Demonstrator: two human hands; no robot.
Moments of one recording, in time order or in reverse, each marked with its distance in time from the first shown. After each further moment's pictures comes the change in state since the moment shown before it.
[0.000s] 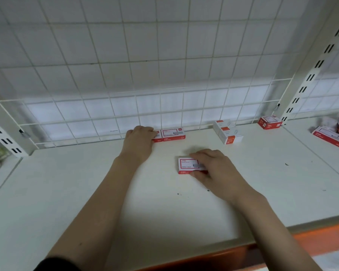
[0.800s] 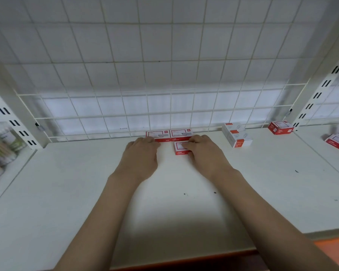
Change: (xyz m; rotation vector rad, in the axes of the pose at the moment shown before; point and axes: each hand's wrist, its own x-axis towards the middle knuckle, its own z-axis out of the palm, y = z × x) left_hand -0.056 0.012 -0.027 -0.011 -0.043 -0.036; right_hand 0.061 -0.015 0.012 -0.203 -0.045 -0.038
